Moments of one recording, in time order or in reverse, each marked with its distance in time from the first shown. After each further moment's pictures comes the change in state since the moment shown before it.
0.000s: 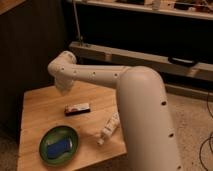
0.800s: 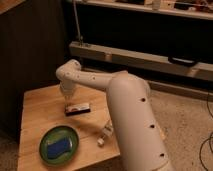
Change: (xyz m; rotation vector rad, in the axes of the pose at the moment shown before) arm -0.002 0.025 0.069 0.043 -0.042 -0.086
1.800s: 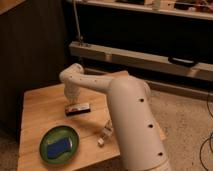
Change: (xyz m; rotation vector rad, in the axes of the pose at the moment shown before) arm -0.024 0.022 0.031 -0.034 -0.071 0.023
